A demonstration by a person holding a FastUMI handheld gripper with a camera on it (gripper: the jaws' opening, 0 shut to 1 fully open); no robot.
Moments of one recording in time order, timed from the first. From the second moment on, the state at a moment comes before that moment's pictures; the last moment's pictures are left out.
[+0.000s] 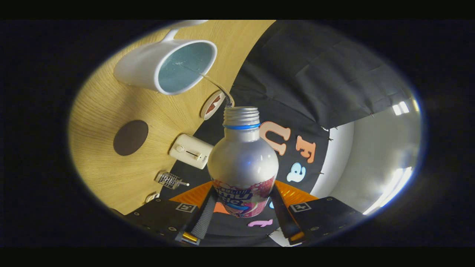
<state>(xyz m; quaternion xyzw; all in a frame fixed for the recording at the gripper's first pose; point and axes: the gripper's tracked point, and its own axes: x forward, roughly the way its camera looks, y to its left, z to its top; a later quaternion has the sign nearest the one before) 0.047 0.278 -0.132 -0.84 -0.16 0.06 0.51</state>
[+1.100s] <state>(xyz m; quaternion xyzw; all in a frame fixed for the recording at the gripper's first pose) 0.039 0.283 -0.206 -0.77 -0.09 0.16 0.62</state>
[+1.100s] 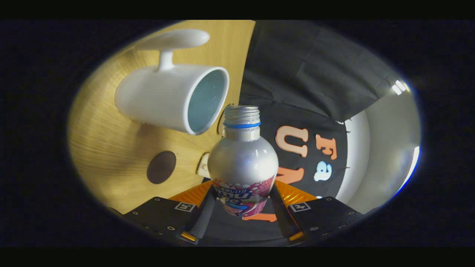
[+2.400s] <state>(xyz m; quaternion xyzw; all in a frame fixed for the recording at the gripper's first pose) 0.096 0.235 -0.242 -0.17 0.14 0.15 0.96</state>
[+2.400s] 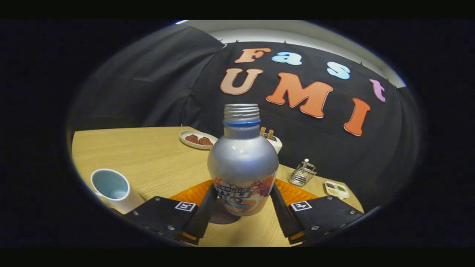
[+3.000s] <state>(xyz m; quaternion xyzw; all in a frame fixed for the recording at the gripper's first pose) 0.100 0.244 -0.286 -0.05 0.23 0.17 0.96</state>
